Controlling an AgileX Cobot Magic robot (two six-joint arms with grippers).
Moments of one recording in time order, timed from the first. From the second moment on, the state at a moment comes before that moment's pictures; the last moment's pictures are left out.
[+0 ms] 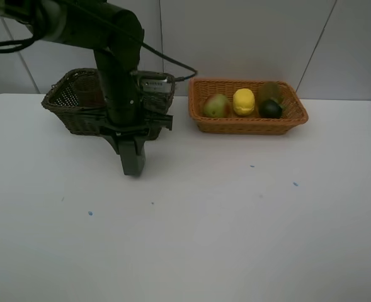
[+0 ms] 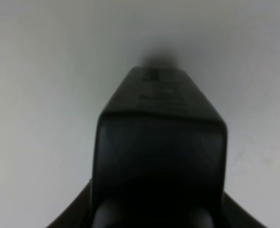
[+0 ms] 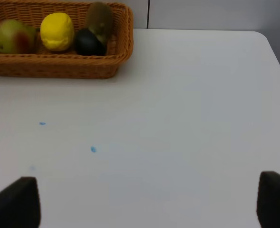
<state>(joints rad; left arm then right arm) -0.58 2.04 -1.47 0.08 1.04 -0.57 -0.02 0.00 -0.52 -0.11 1.06 0.02</state>
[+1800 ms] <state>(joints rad) -0.47 2.29 -2.18 0.12 1.22 -0.46 -0.02 0.00 -0.52 -0.11 1.06 0.02</state>
